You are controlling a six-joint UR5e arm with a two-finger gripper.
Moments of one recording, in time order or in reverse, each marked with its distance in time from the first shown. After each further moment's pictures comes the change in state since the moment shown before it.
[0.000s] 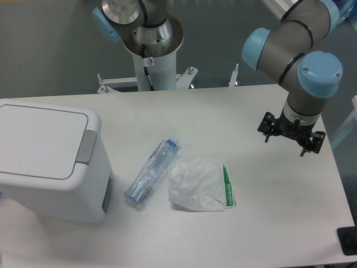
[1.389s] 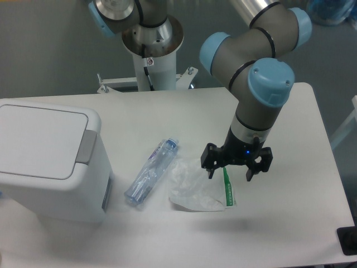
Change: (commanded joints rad) arm -0.187 0.014 0.118 -0.020 -0.360 -0.745
